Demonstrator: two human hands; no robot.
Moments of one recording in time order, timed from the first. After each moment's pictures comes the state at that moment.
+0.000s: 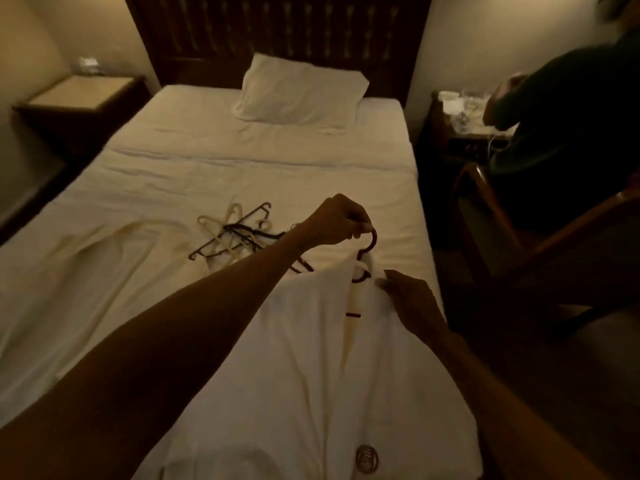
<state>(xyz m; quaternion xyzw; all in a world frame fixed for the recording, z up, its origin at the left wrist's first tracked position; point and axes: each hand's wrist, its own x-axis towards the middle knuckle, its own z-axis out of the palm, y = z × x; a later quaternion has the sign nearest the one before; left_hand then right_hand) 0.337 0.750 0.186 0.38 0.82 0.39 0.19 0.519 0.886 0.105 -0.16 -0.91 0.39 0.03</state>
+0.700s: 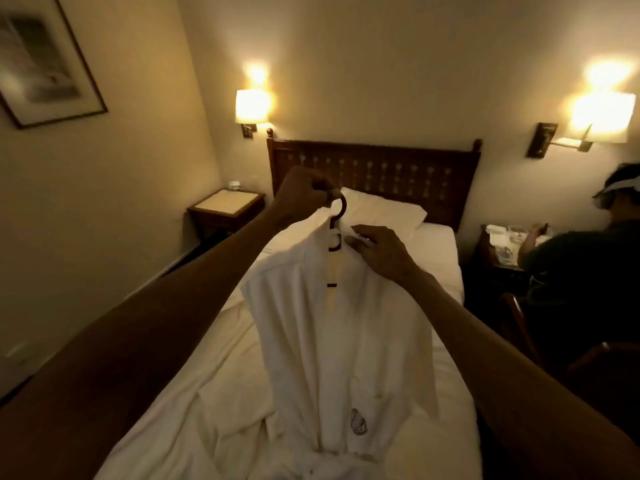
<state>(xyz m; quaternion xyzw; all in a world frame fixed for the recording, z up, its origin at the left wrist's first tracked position) 0.447 0.544 0.618 0.26 0.87 0.40 -0.14 0.498 0.731 0.532 0.11 -0.91 0.38 0.16</state>
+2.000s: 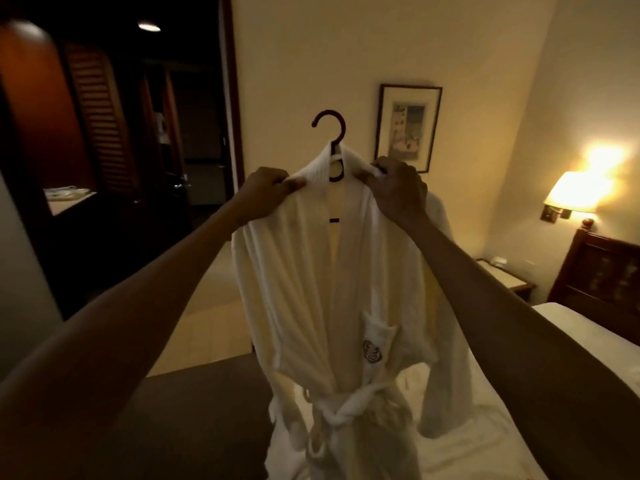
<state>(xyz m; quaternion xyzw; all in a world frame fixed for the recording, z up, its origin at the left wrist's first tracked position) 0.694 -0.061 0.741 -0.22 0.89 0.23 -0.32 0.513 0.108 0.739 0.44 -0.75 0.40 0.29</state>
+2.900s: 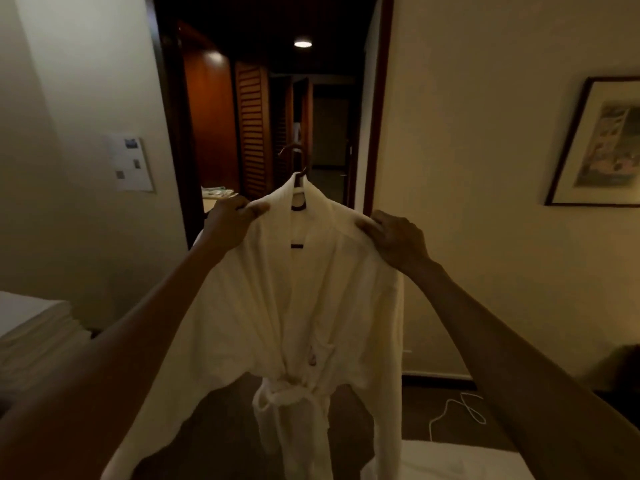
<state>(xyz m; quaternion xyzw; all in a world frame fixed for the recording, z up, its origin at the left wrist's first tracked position) 0.860 -0.357 0.703 -0.46 0.72 0.21 -0.47 0.561 -0.256 0.680 0.64 -0.67 0.36 0.12</state>
